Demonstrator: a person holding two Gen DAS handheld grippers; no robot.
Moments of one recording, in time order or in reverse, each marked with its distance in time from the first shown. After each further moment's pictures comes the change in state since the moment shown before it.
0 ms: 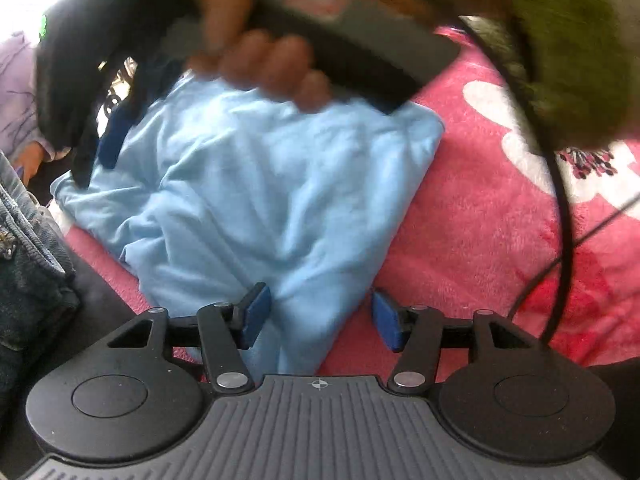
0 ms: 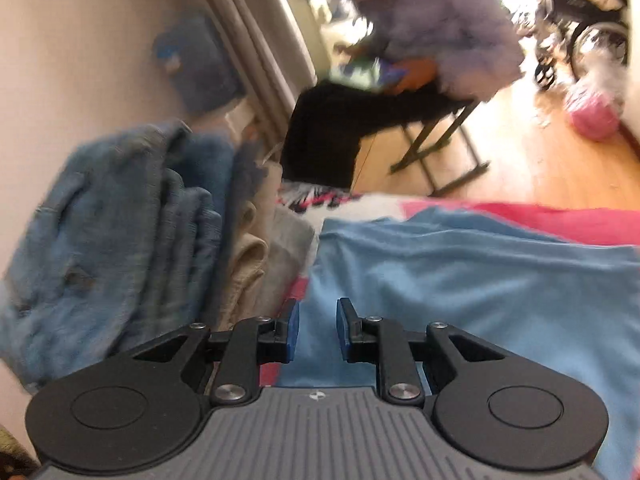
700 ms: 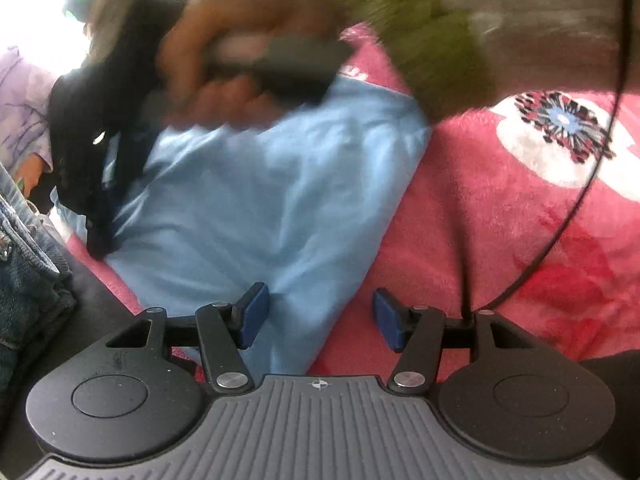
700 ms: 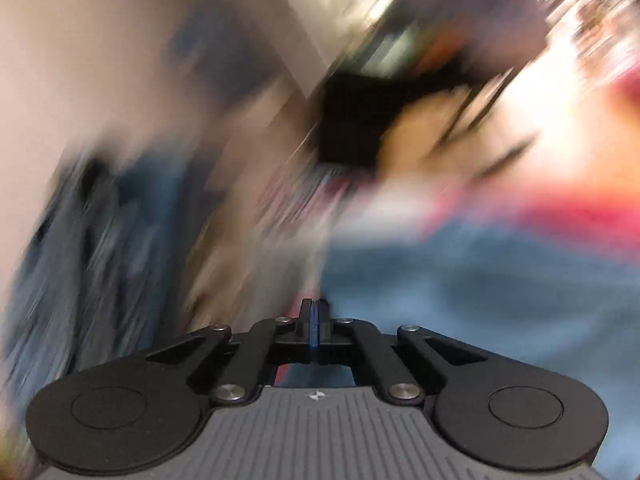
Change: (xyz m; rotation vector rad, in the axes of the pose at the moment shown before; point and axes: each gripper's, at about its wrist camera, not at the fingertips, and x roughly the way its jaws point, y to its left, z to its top) left arm -0.004 -0.004 0.002 0.044 0.007 0.021; right arm 0.026 -0.032 0.022 0.059 -0.024 0.123
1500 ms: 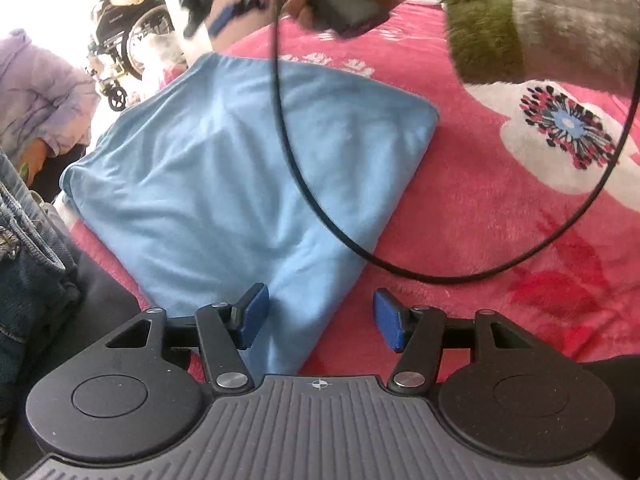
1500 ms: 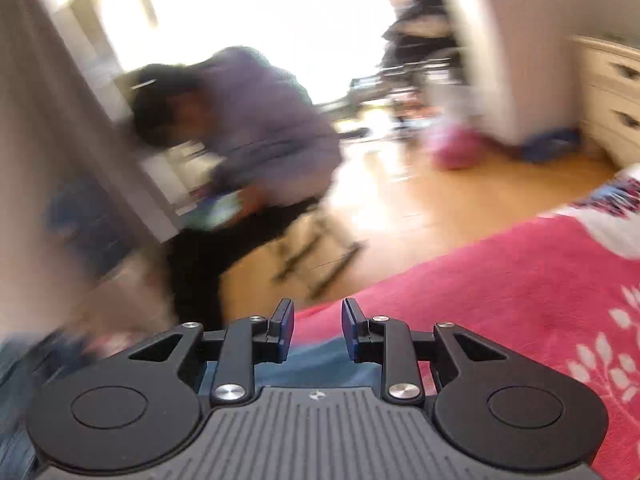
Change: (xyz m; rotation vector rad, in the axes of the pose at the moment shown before) left arm -0.019 -0.004 -0.005 -0.049 0.044 0.003; right arm -0.148 -0.074 -0.029 0.192 -0.332 -0.261
